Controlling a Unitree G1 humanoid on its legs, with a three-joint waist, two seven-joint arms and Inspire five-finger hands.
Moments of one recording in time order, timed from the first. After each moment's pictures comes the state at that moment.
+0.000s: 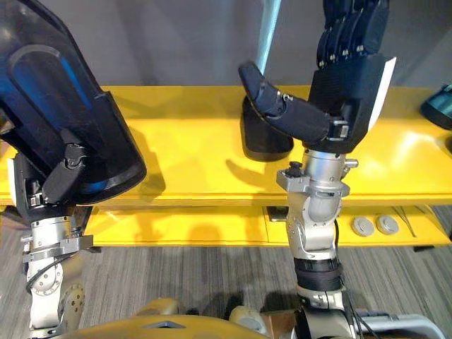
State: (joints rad) left arm 0.26 0.09 0.11 -0.35 -0.30 -0.45 0.05; right arm -0.18 -0.26 -0.09 -0.25 0.33 -0.57 -0.04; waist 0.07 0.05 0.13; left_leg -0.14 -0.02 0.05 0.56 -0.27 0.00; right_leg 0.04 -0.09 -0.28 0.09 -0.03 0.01
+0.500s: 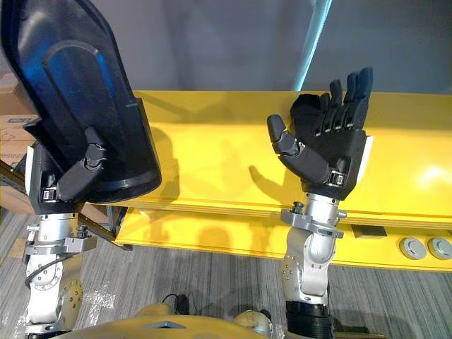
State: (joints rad) left arm 0.24 0.14 0.09 -0.36 -0.33 -0.38 -0.11; right arm 0.06 -0.08 -0.13 -0.25 0.40 -0.51 0.01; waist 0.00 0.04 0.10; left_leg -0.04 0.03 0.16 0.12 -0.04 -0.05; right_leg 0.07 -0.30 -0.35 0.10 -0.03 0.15
